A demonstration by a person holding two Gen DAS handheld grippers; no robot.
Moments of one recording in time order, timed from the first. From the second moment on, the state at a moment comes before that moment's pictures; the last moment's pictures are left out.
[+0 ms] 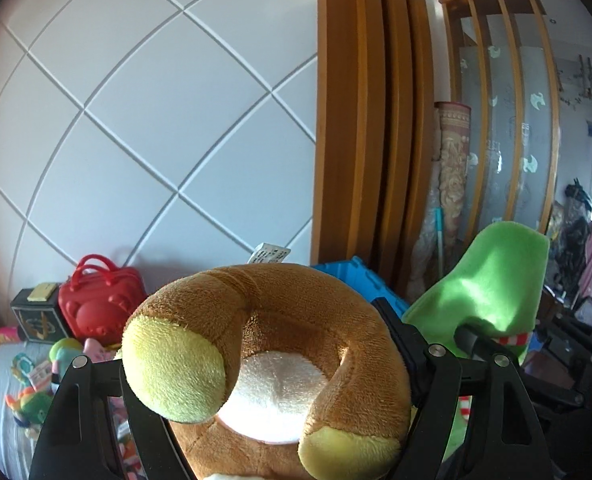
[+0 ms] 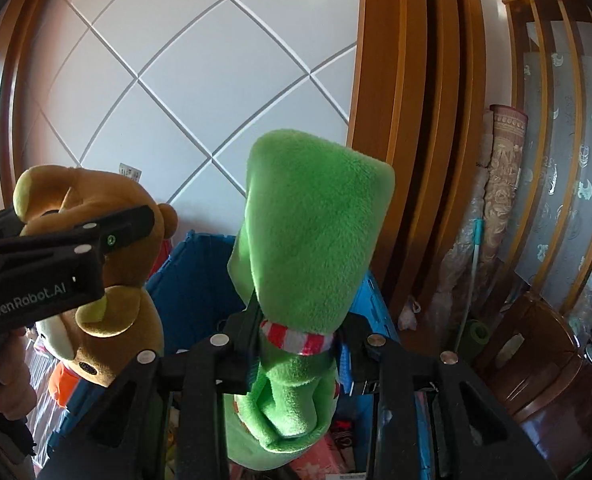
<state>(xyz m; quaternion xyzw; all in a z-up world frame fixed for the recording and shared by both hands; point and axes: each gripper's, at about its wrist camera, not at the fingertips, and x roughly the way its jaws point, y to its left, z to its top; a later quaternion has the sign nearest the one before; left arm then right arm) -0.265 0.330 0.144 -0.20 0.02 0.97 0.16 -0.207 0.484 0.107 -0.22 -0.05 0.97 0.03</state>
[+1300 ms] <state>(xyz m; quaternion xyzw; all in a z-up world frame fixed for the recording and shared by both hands) -0.245 0.376 0.075 -0.27 0.05 0.96 0.07 -0.212 0.543 0.061 -0.26 -0.02 0.97 -0.01</state>
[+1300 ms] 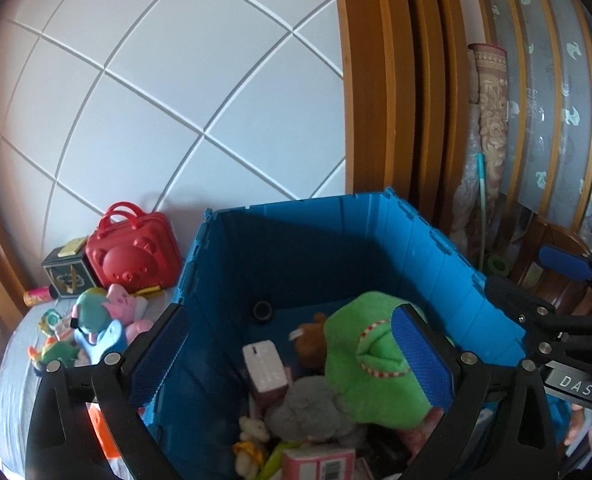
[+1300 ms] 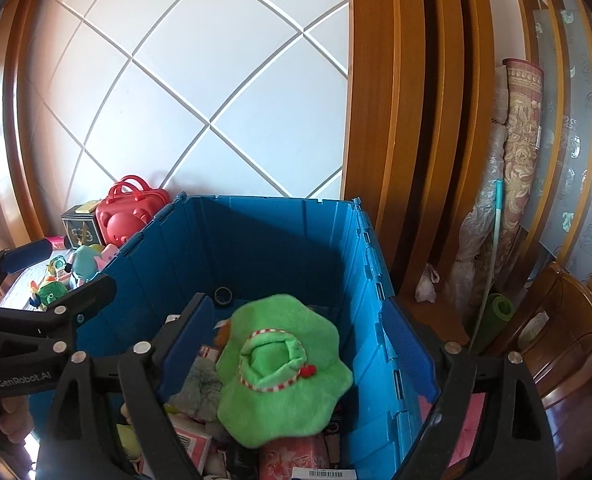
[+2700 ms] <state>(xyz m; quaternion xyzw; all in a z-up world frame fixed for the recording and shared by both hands) -0.151 0.188 0.058 -0.26 0.01 0.96 0.06 -0.132 0.378 0.061 -0.24 -0.02 0.97 -0.02</state>
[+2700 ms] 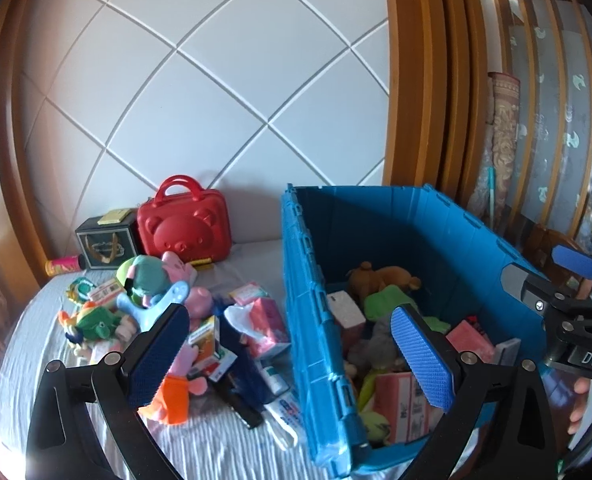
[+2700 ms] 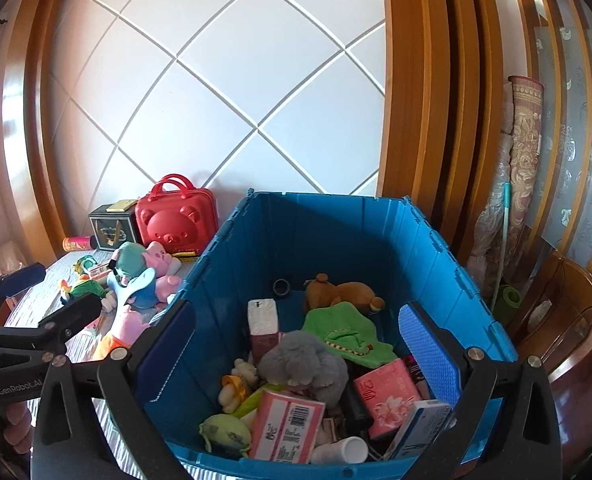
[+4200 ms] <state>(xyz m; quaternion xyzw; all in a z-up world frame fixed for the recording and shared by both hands) -0.270 -0.049 -0.193 -0.50 0.01 0.87 -0.04 -0.268 0.132 -0.210 -0.49 -0.03 0.86 -0.14</state>
